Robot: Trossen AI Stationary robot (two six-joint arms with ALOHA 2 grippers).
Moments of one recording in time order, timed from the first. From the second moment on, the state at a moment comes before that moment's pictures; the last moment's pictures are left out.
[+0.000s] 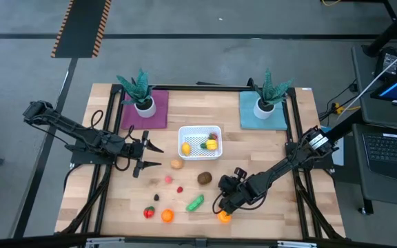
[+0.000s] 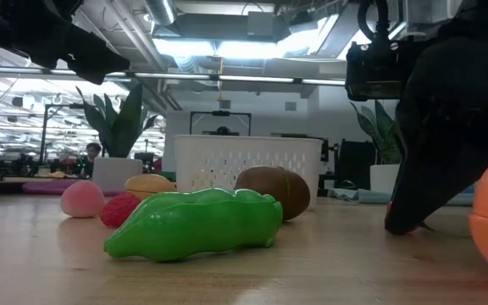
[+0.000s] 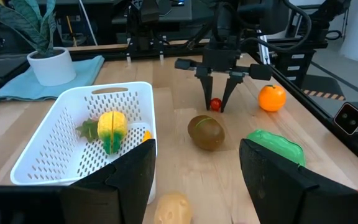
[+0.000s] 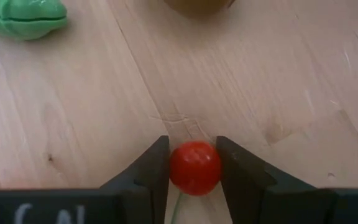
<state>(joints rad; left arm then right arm) -0.34 0.69 0.24 0.19 -0.25 -0.05 0.58 1.92 1.11 -0.47 0.36 0.99</state>
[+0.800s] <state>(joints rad) -0.34 0.69 0.24 0.19 -0.25 -0.05 0.44 1.76 1.11 -0.42 0.37 0.69</state>
